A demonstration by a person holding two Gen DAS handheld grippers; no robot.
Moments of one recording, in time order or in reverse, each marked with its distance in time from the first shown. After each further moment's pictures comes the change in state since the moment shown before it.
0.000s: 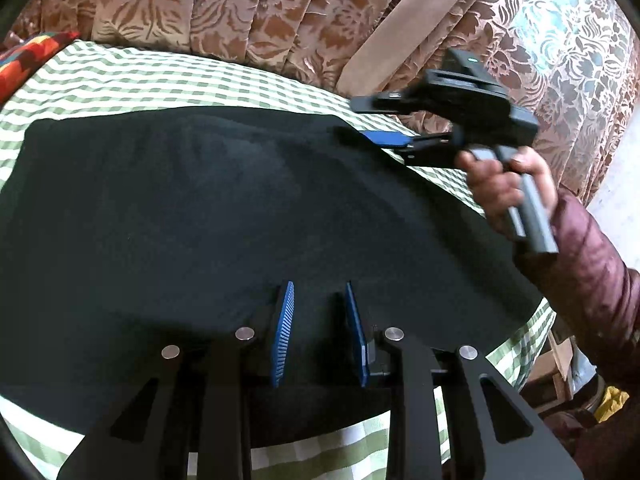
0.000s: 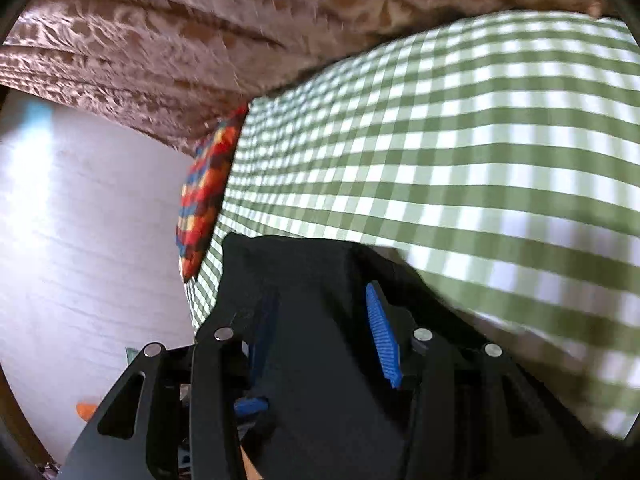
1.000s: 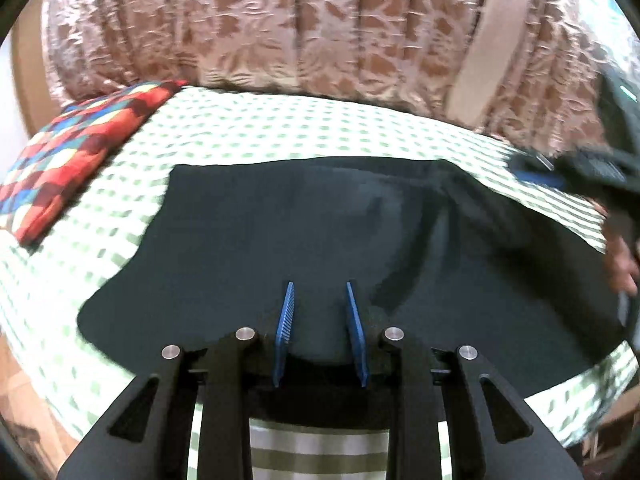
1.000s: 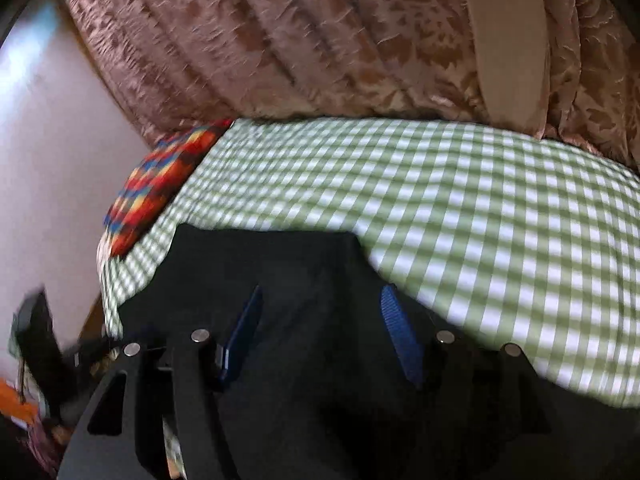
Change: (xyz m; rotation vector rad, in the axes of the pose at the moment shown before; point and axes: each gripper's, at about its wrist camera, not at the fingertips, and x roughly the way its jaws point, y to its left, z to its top) left arm -0.029 0.004 0.000 -0.002 -0.099 0.522; right arm -0.028 0.072 -0.088 -0.306 -0.247 -0.387
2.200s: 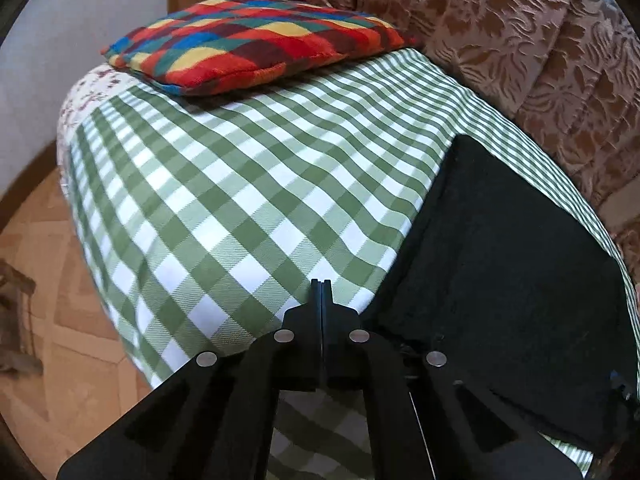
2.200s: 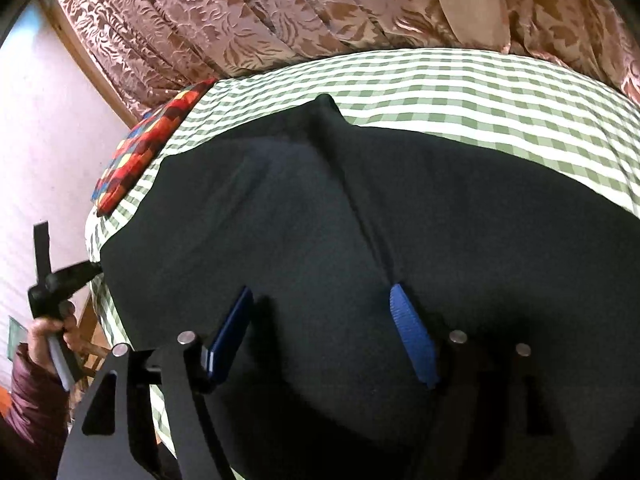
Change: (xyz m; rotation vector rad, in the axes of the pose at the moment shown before) left arm 0.004 0.178 -0.029 -0.487 0.091 0.287; right arm 0.003 -0.005 -0.094 0.078 0.045 -0.039
